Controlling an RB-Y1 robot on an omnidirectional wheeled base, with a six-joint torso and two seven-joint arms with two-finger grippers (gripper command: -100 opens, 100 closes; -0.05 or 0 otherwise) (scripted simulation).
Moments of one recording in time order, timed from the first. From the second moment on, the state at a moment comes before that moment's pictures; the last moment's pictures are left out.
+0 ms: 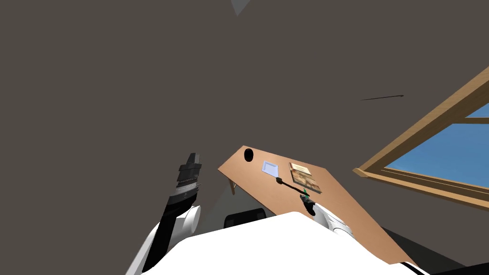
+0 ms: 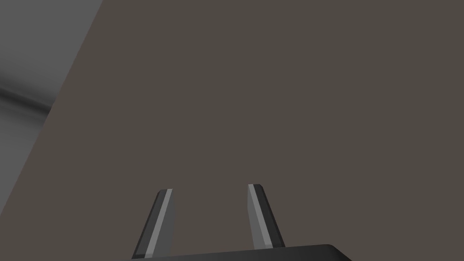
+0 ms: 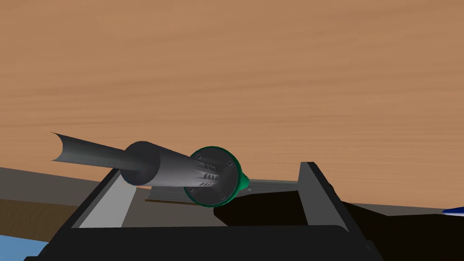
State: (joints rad) left arm 0.47 0.01 0.03 -2.24 -0.09 -0.45 -0.04; right arm 0.13 -0.51 -0.03 -0.72 0.68 0.26 -0.04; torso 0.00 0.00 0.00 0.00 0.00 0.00
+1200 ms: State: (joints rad) left arm 0.47 0.01 0.03 -2.24 -0.09 -0.45 -0.04; right arm -0.03 -0.51 -0.15 -0.54 0.77 0.22 -0.02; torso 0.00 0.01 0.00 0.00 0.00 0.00
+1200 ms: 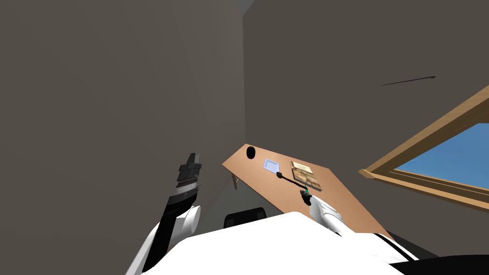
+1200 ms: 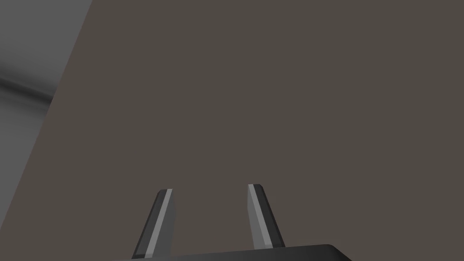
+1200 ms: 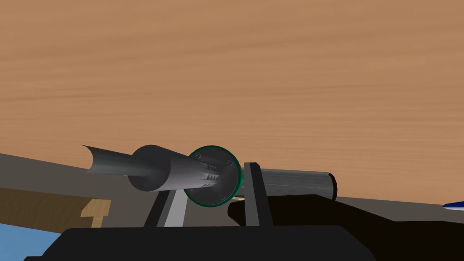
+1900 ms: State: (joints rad) left arm 0.47 0.01 0.03 -2.24 -0.09 -0.45 -0.04; right arm -0.21 -0.51 -0.30 -0.31 0.87 0.19 0.00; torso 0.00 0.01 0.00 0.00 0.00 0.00
